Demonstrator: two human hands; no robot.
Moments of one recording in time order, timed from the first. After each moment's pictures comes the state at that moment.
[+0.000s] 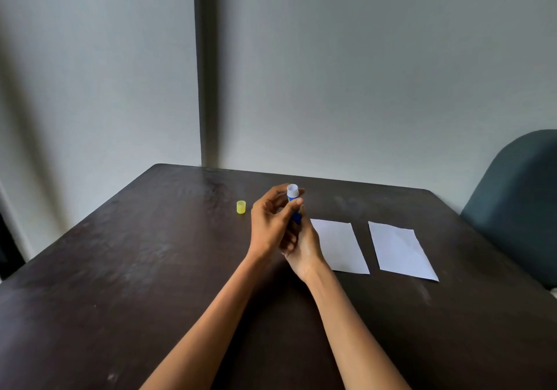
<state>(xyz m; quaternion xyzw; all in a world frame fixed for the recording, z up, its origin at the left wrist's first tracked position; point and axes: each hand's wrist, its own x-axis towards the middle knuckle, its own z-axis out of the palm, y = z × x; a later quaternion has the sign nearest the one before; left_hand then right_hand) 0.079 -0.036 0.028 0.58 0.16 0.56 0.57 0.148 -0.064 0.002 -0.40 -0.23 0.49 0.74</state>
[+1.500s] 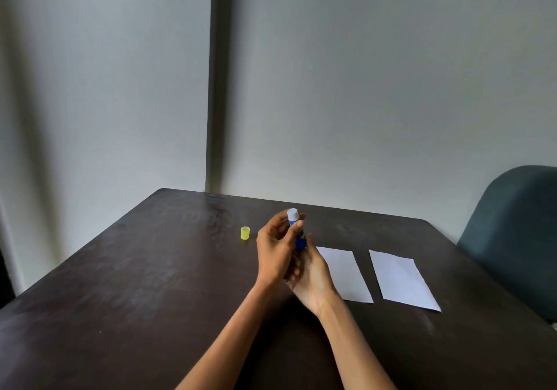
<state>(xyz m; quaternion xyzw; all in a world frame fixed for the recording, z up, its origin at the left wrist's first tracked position) 0.081 -0.032 0.027 0.53 0.14 0.58 0.60 0.146 -0.079 0.004 -0.35 -0.25 0.54 0.72</state>
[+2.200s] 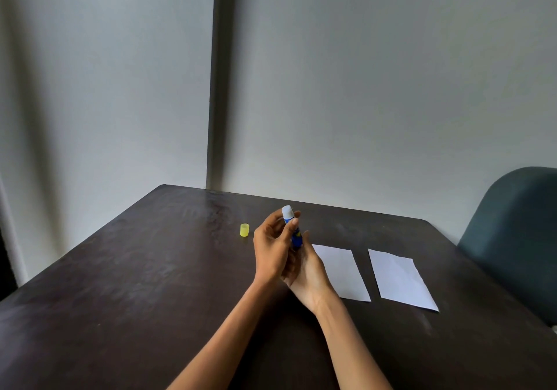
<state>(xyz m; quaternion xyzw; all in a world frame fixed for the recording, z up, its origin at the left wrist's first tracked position) 0.086 -0.028 0.017 0.52 0.16 0.59 0.60 0.143 -0.083 0.010 -0.36 -0.25 0.55 0.71</state>
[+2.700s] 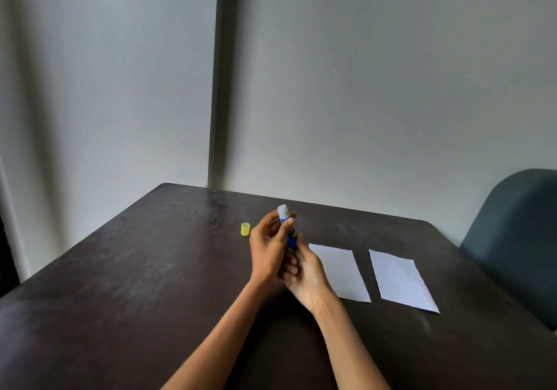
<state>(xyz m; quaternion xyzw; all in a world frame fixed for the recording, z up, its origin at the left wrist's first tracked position) 0.083 -0.020 0.012 0.52 0.17 0.59 0.59 0.139 -0.078 0.007 -0.40 -0.23 0.54 0.71</state>
